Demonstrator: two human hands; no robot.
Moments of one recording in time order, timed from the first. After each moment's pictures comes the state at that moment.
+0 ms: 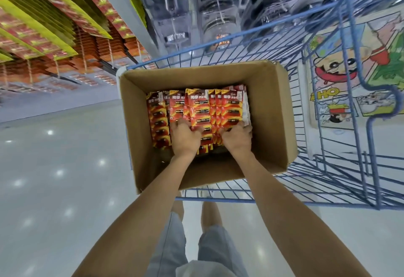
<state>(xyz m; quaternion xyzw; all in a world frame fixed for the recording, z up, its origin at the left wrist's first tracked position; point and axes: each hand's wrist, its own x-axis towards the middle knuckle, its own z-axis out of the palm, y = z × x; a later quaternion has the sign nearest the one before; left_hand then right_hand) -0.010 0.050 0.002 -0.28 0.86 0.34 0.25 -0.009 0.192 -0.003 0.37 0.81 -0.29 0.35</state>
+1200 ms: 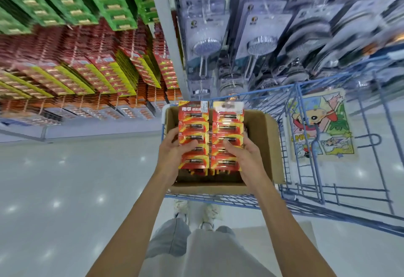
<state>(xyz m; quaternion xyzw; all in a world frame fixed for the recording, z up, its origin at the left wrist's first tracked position) 0.029 -0.013 0.223 -0.28 0.60 0.74 0.14 0.029 0.186 0.227 0.21 0.60 -0.74 0.21</state>
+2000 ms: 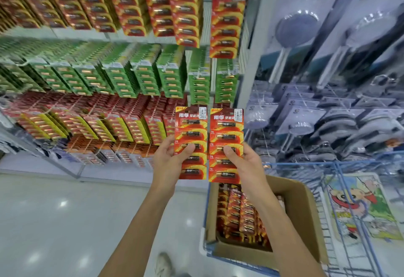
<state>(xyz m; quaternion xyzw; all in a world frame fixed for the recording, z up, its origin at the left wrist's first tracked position) 0.020 -0.177 0.373 -0.21 0.62 0.75 -0.08 -0.009 0.010 0.376 0.02 0.62 -0.77 0.16</state>
